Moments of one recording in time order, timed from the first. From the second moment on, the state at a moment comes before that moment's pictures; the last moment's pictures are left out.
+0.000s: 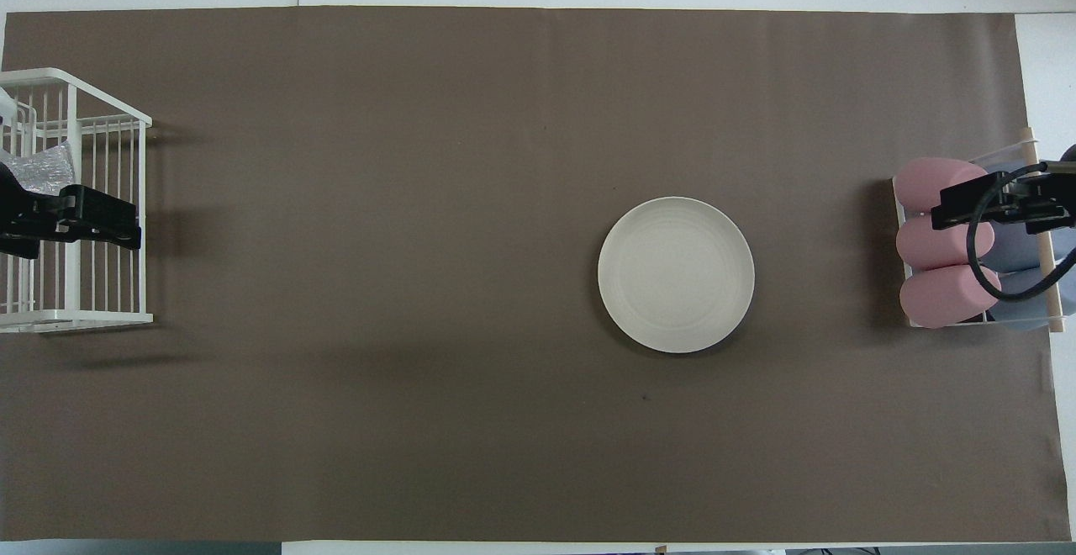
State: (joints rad) left arm -0.05 -0.04 -0.06 -1.61 0.01 1.47 -0.10; right arm 0.10 -0.03 -0.15 -1.65 0.03 1.57 0.01
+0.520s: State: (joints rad) left arm -0.05 -0.05 -0.06 -1.64 -0.02 1.53 -0.10; right arm 0.10 -0.03 -0.15 -1.65 0.03 1.57 0.01
